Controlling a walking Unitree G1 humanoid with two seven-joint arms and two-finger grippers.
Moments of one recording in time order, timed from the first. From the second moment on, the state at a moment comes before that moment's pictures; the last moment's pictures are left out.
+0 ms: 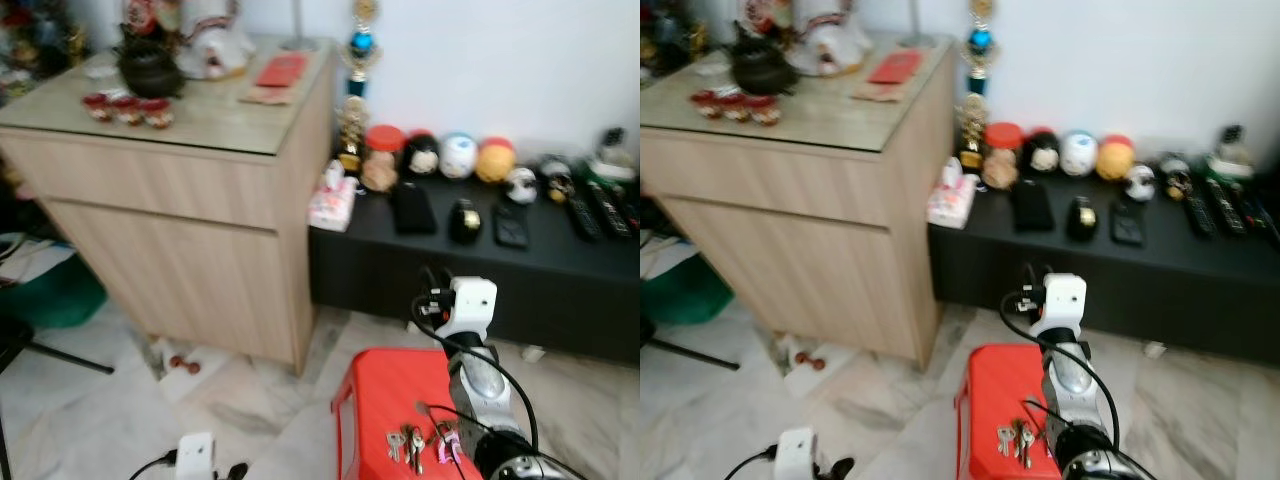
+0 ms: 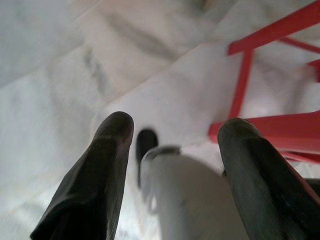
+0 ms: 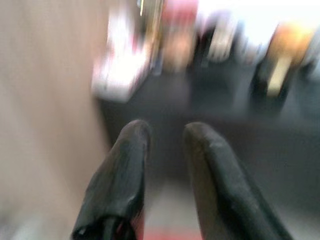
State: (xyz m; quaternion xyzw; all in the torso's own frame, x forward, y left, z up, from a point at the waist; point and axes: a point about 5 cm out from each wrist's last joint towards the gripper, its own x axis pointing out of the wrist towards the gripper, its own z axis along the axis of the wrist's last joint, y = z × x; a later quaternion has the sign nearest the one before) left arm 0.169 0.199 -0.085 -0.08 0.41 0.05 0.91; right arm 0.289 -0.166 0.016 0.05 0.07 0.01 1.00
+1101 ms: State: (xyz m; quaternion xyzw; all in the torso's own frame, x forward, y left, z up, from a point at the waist) left arm 0.172 0.198 -0.084 -0.08 0.41 0.05 0.91; right arm 0.276 -0.165 0.041 0.00 0.00 -0.01 1.00
